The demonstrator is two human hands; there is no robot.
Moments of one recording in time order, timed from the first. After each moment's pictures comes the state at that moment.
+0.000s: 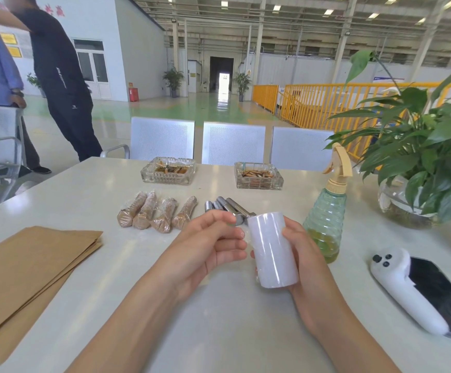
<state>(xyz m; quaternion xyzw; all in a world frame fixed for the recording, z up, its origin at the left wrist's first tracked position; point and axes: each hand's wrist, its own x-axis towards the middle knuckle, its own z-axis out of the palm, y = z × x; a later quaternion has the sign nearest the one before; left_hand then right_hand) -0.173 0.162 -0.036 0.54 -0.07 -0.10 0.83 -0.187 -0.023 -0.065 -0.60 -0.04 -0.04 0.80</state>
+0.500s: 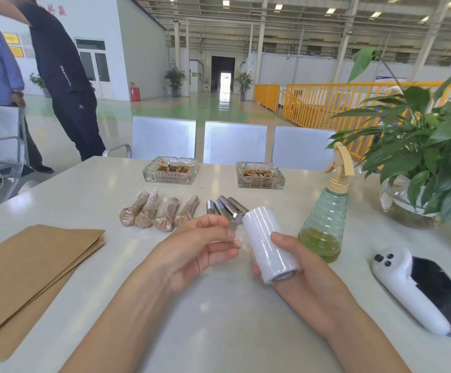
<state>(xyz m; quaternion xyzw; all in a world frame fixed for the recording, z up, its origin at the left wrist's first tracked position) -0.169 0.173 -0.035 0.54 -0.02 -0.13 0.83 -0.196 -0.030 -0.056 -0.48 -0.04 0.12 0.87</state>
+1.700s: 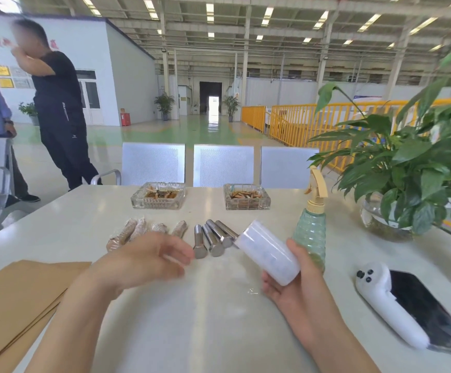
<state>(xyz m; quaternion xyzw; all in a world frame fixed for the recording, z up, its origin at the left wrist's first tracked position) -0.160 0.233 -0.001 0.87 -0.10 -0.08 0.47 -0.189 -0.038 -0.052 -0.44 0.05 0.00 0.90</state>
